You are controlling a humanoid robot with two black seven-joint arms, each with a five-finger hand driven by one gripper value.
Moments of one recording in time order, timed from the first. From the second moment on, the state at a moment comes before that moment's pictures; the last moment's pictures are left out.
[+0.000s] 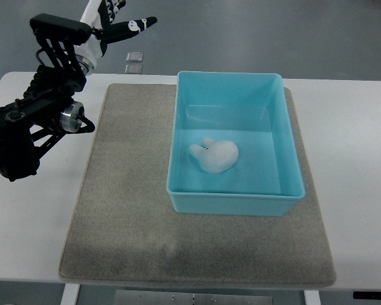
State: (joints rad) left arm -0.95 0.36 -0.58 -0.91 0.30 0.30 -0.45; right arm 0.00 0.00 0.06 0.10 -0.11 0.20 0.04
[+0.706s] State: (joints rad) left arm -0.82 0.42 -0.78 -0.90 -0.22 0.17 -0.36; right arm 0.00 0.00 0.06 0.10 -0.11 0.20 0.04
